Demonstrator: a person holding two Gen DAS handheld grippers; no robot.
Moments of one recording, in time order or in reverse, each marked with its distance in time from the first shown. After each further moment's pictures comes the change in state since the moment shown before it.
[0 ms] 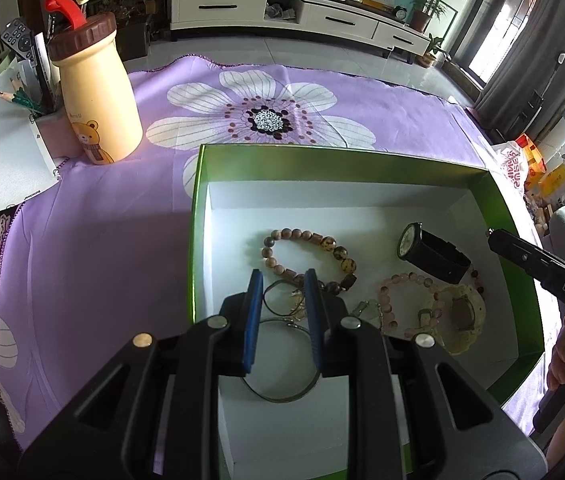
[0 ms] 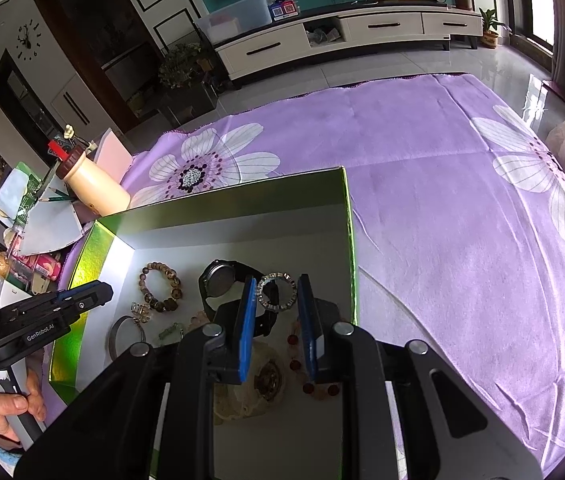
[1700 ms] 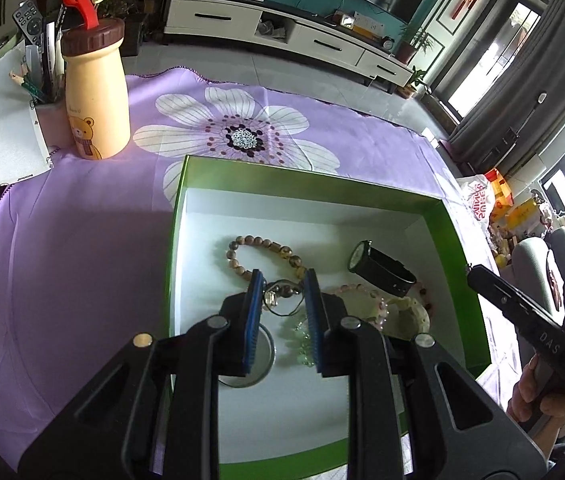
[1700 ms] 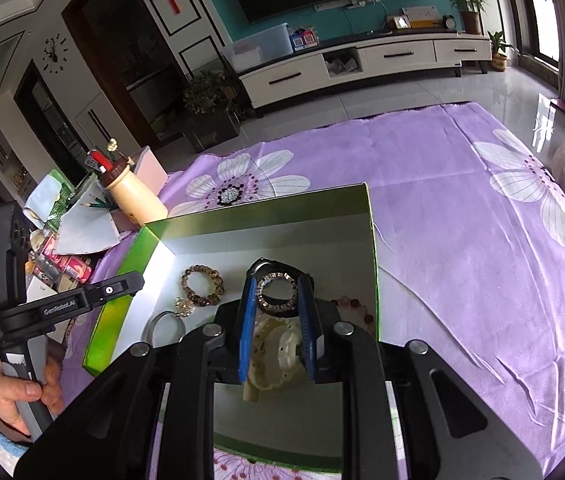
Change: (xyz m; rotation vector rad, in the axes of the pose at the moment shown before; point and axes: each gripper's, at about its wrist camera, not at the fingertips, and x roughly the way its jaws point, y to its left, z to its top) left arm -0.026 0.002 -0.006 -0.085 -0.066 -0.132; right arm -0.038 0.017 -0.019 -0.017 -0.100 0.061
